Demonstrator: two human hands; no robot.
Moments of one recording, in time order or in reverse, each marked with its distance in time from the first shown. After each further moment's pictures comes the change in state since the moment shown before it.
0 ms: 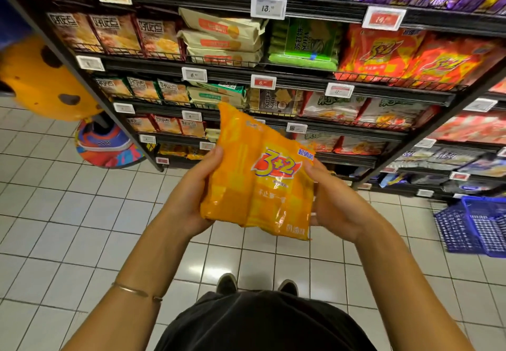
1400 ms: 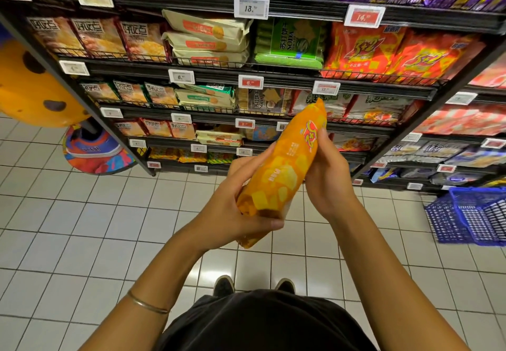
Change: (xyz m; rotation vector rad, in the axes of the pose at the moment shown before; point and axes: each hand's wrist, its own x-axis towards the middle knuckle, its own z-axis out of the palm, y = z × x) left_hand -0.004 -0.036 0.034 0.875 -0.241 0.562; right_hand 0.012 -0.018 0.011 0.191 0.197 -0.444
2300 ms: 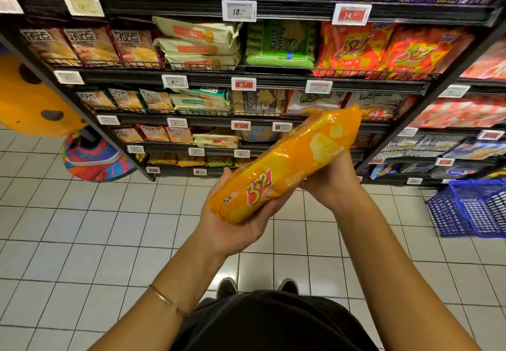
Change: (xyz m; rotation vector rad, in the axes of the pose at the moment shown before) left_hand 0.008 0.009 0.025 -1.815 0.048 -0.864; right_hand 0.010 -0.012 -0.022 0.125 0.040 0.173
